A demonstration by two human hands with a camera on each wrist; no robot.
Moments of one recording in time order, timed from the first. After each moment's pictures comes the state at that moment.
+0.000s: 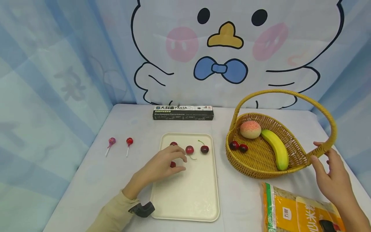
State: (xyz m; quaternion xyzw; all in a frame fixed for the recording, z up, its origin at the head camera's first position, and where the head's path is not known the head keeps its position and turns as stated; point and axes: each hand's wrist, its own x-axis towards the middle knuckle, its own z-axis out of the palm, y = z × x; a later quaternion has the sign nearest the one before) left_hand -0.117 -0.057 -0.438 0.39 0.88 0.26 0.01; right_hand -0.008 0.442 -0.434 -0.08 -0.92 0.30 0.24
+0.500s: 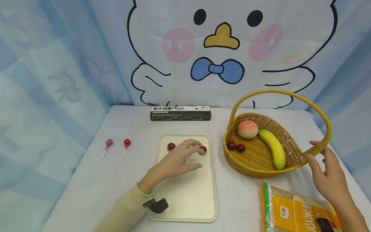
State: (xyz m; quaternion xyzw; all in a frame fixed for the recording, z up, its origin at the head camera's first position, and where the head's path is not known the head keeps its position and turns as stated) left_hand -0.126 -0.004 -0.425 0.42 0.86 0.29 0.03; right_hand -0.005 0.443 -0.431 -0.06 -0.92 0.30 0.23
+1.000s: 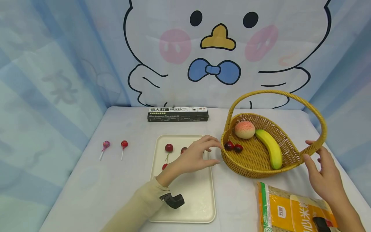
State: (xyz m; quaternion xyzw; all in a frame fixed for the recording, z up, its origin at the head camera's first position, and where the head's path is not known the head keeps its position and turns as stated) left_hand -0.136 0.057 -0.421 0.45 0.80 0.39 0.04; right_hand -0.004 0.442 -0.430 -0.06 -0.92 0.30 0.22
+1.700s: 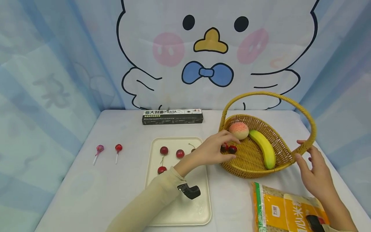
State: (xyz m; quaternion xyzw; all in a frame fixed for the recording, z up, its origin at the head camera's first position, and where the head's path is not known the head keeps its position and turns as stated) left_hand -0.151 0.128 -0.406 0.49 0.81 0.31 0.04; right_hand 0.001 0.446 -0.433 -0.05 -0.92 0.29 0.24
